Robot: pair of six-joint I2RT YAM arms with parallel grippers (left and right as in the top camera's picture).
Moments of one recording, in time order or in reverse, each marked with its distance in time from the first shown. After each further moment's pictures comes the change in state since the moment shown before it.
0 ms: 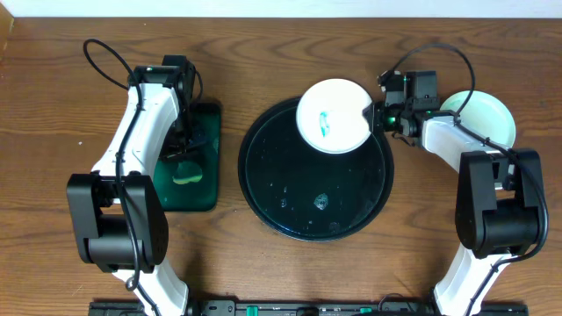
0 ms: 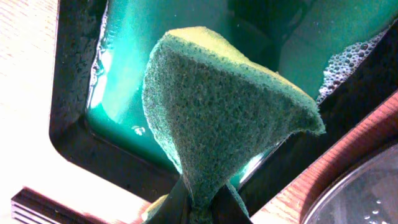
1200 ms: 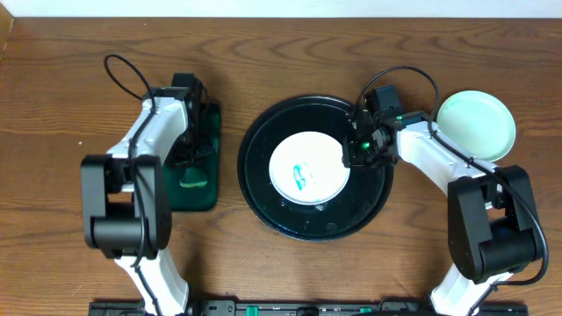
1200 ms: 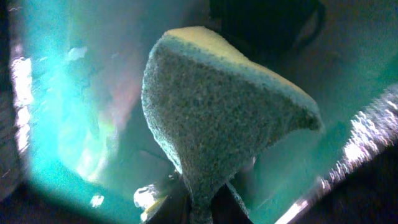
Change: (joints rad) left arm 0.000 0.080 -0.169 0.286 -0.001 0.079; right arm 0.187 -0.116 -0.010 -0.498 0.014 0.119
